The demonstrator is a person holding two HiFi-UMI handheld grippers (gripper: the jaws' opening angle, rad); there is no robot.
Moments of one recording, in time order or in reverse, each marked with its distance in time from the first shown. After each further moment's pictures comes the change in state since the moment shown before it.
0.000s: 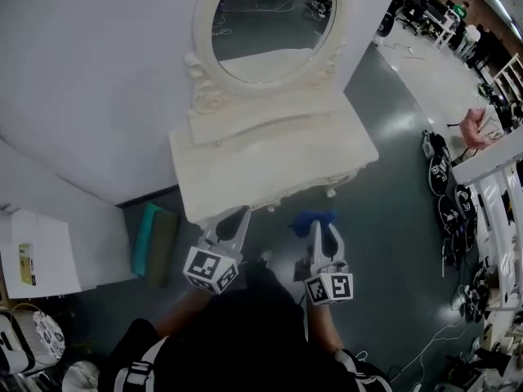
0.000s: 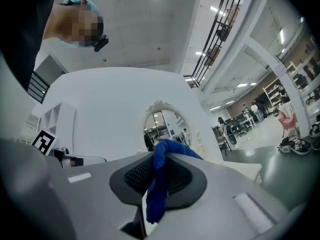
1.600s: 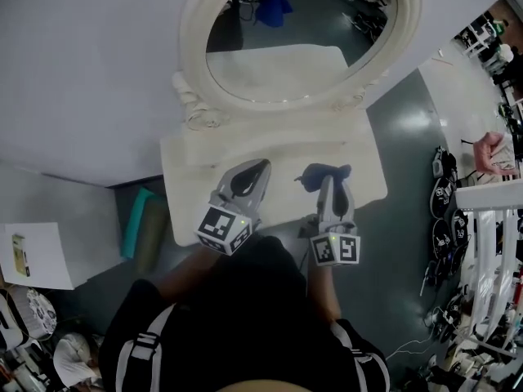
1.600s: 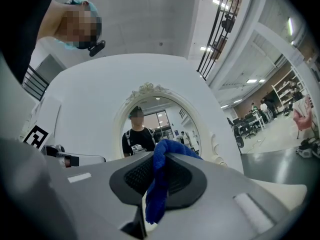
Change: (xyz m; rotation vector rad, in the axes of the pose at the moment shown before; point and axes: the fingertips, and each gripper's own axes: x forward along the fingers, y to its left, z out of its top) left arm 0.260 0.150 0.075 -0.021 -0.052 0.047; right arm 0.320 -0.087 0.022 -0.018 -0.003 0.061
